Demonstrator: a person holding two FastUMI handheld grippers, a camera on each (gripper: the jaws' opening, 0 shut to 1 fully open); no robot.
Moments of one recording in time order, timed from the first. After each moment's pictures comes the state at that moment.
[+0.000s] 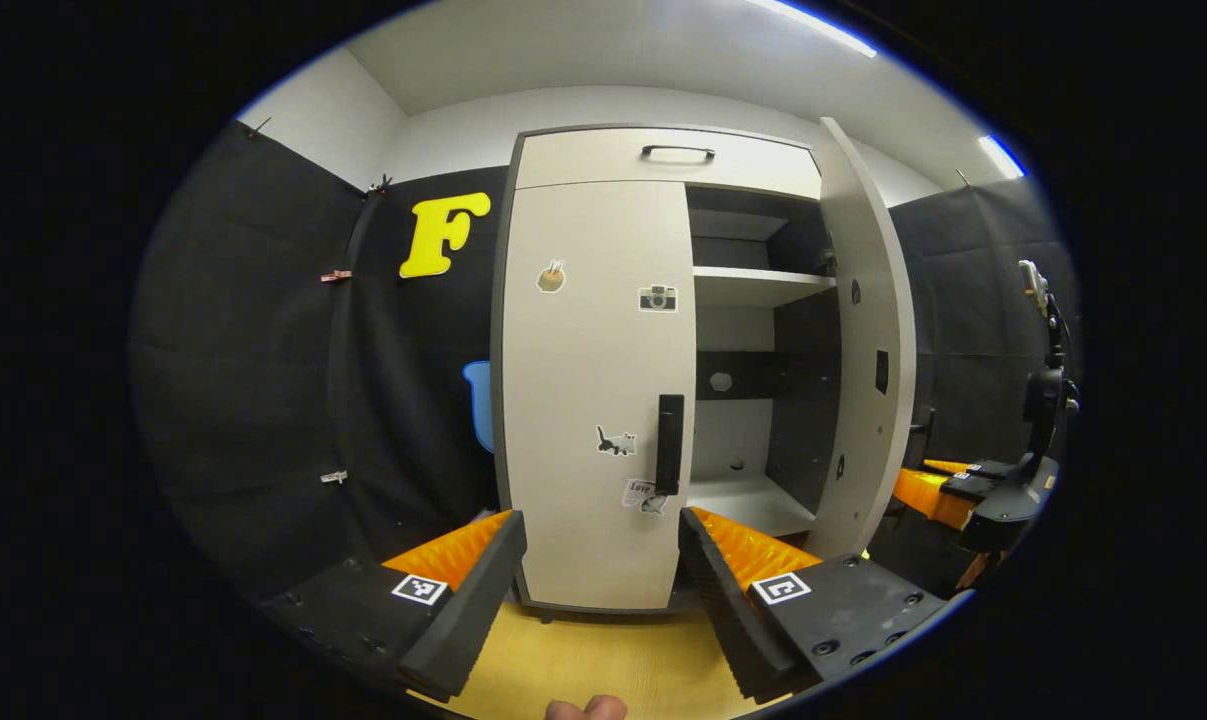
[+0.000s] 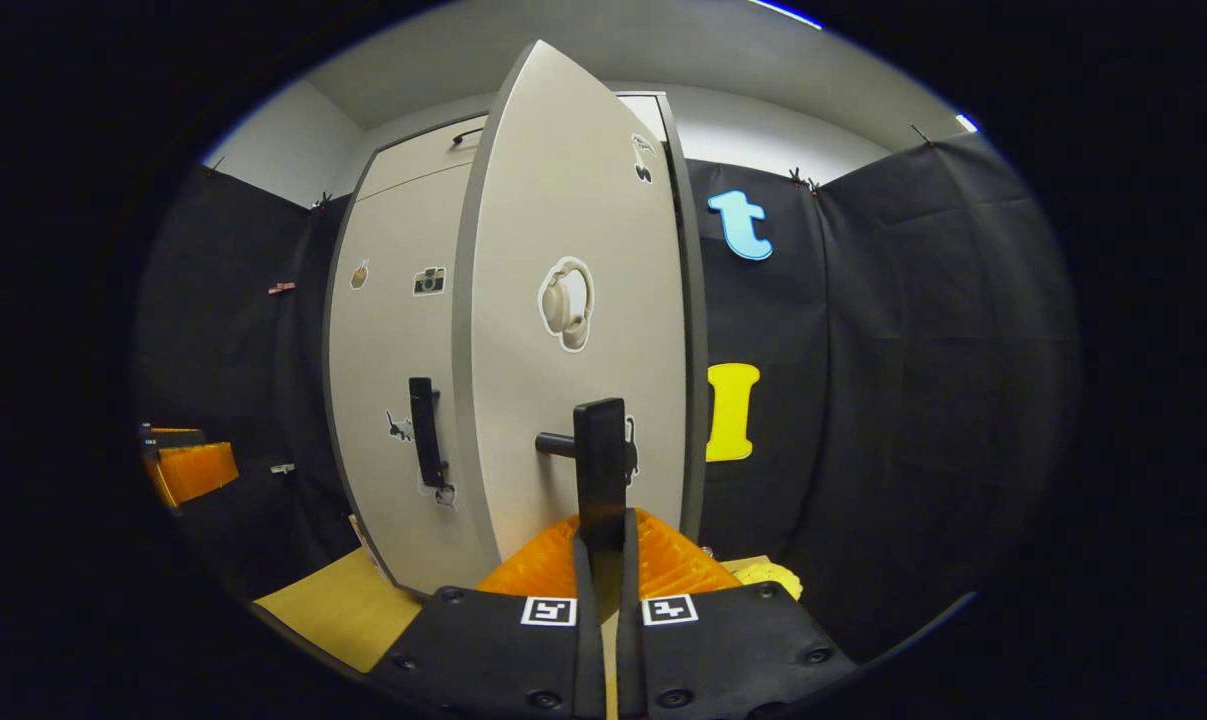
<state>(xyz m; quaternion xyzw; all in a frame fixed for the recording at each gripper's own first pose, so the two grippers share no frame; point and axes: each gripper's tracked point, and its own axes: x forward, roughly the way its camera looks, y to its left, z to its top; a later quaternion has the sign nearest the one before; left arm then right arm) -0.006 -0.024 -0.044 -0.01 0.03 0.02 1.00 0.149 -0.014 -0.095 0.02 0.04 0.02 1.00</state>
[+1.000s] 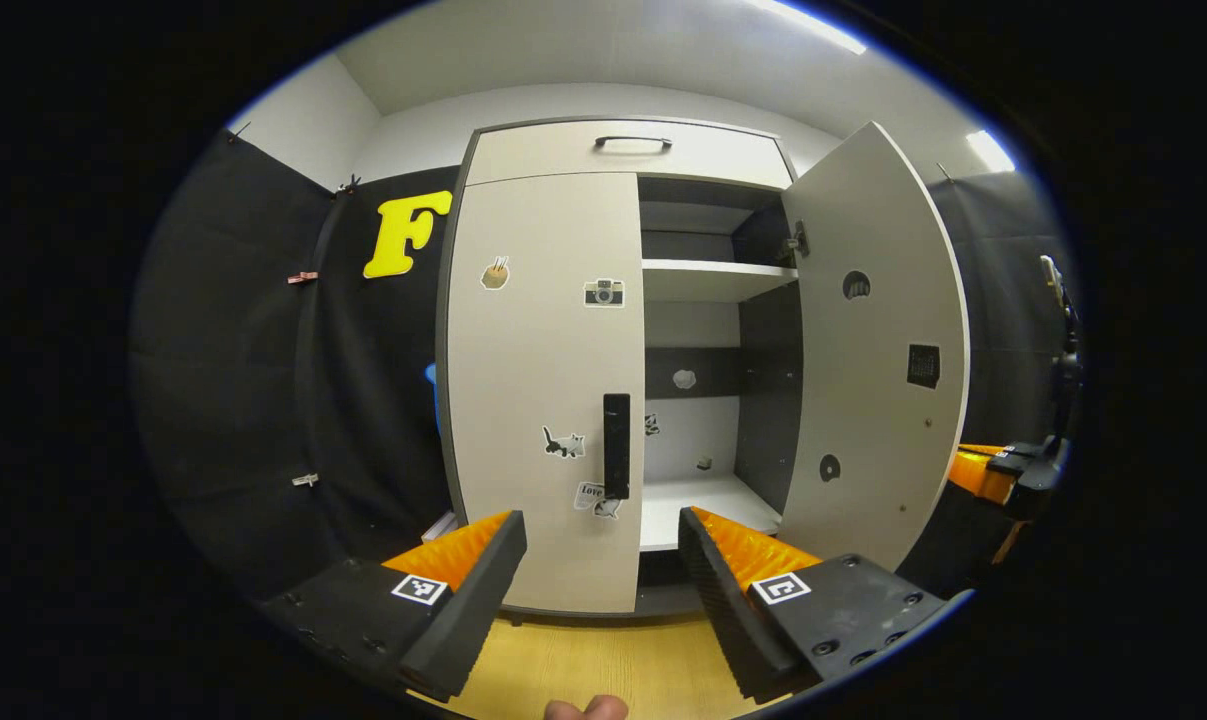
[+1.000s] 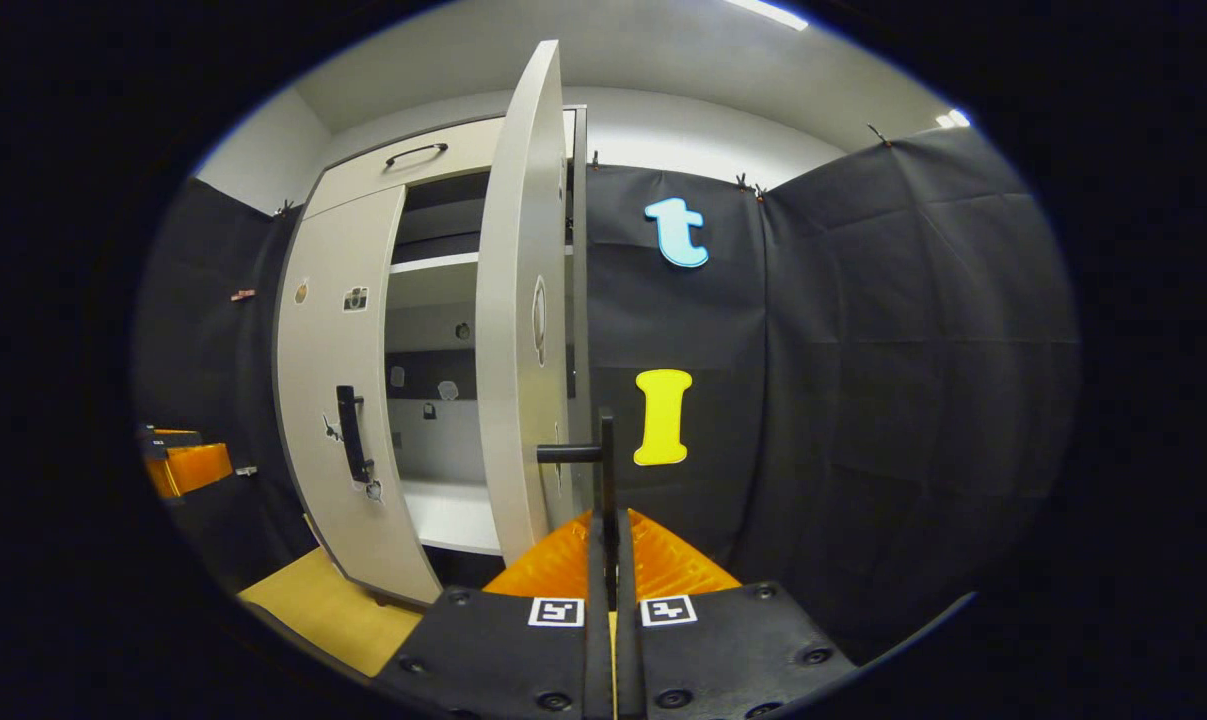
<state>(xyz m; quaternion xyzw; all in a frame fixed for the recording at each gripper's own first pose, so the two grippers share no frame) 0.011 -0.067 -0.043 -0.01 0.03 -0.01 1.00 0.138 -0.068 -0.091 0.02 0.04 -0.03 1.00</state>
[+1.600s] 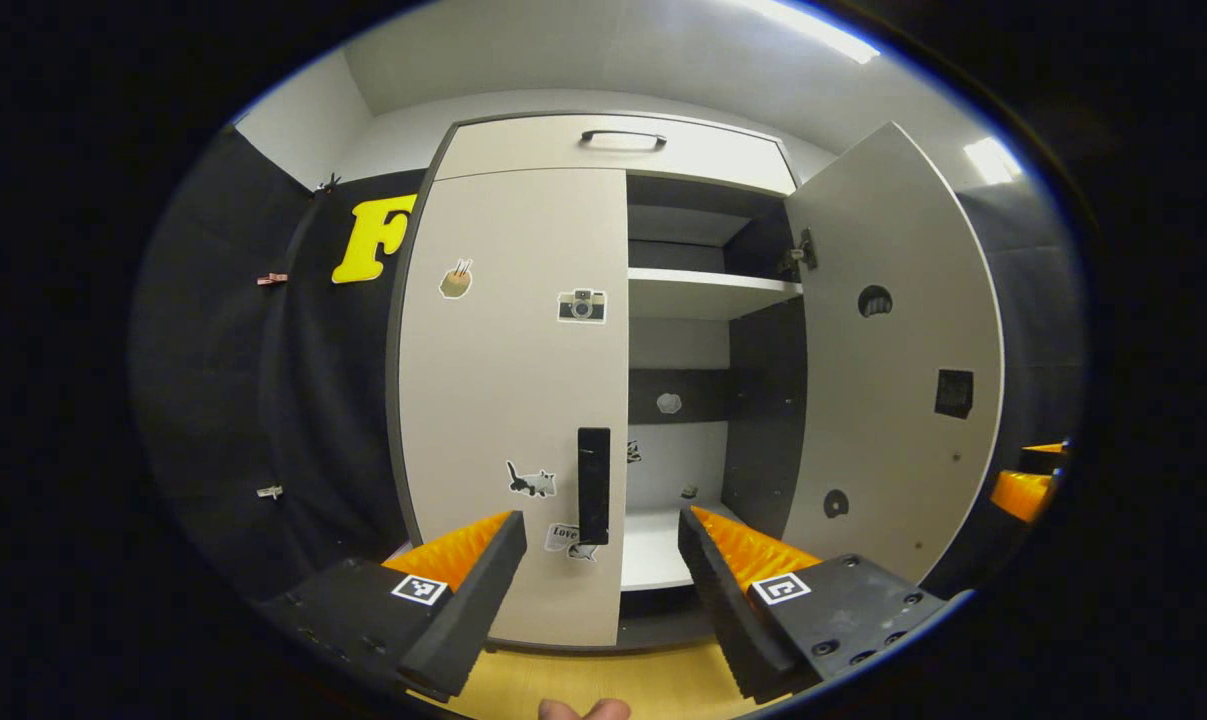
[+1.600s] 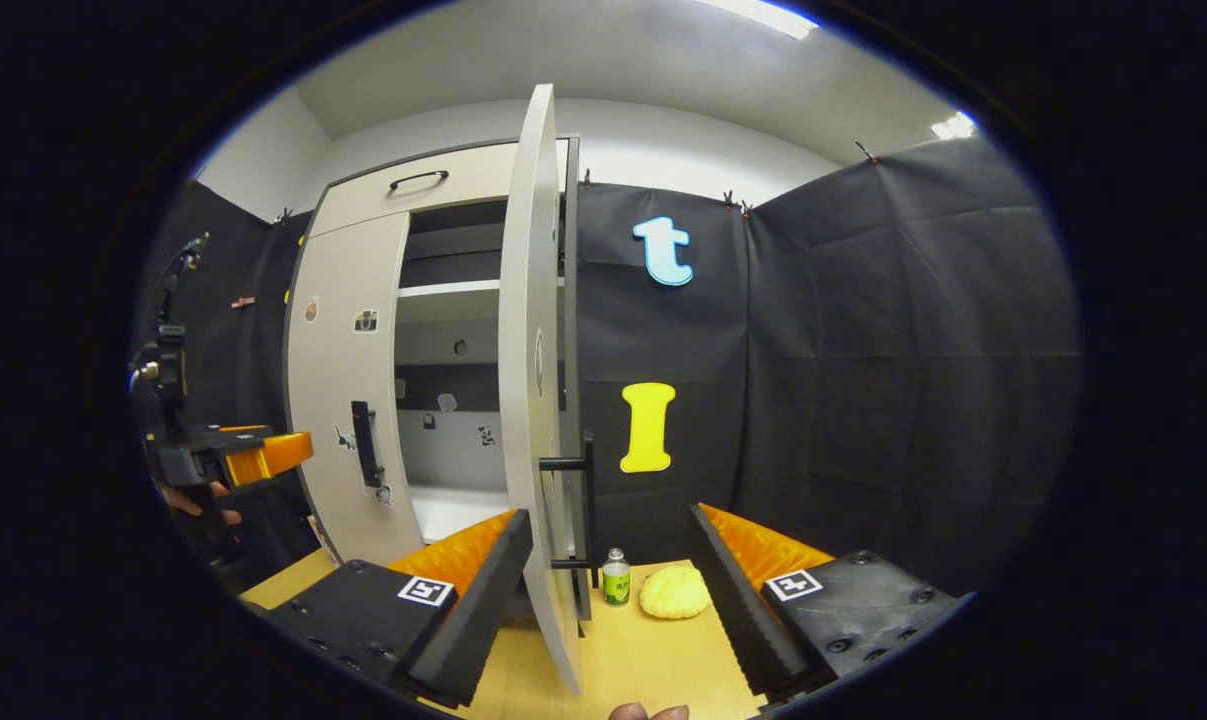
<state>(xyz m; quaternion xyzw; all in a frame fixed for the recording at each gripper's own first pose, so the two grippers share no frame) 0.095 -0.075 -0.031 -0.01 0.01 -0.04 1.00 0.116 -0.069 -0.072 0.03 0.02 -0.04 1.00</state>
